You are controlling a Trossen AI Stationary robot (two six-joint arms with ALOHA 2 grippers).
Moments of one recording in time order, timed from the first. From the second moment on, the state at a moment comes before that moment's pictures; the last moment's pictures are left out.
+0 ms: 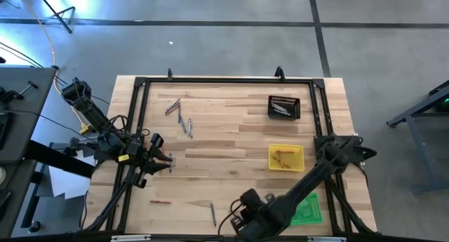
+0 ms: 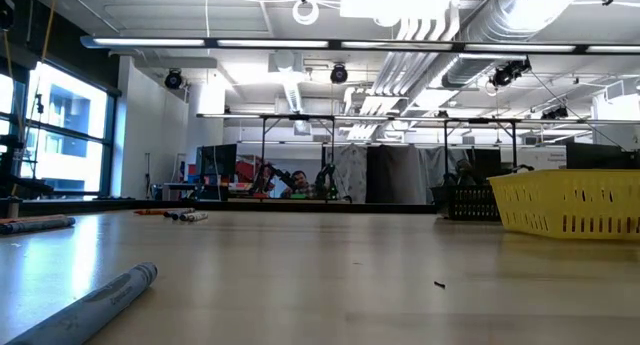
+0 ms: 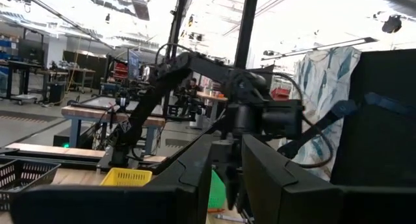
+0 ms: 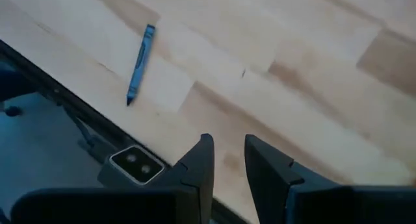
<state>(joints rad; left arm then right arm) -0.85 0.79 0.23 0.92 -0.64 0.04 0.73 2.19 2.02 -1.17 0.30 1.73</state>
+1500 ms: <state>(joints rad) -0.85 0.79 0.23 0.91 -0.64 0.04 0.89 2.43 2.21 -1.33 0.02 2.21</state>
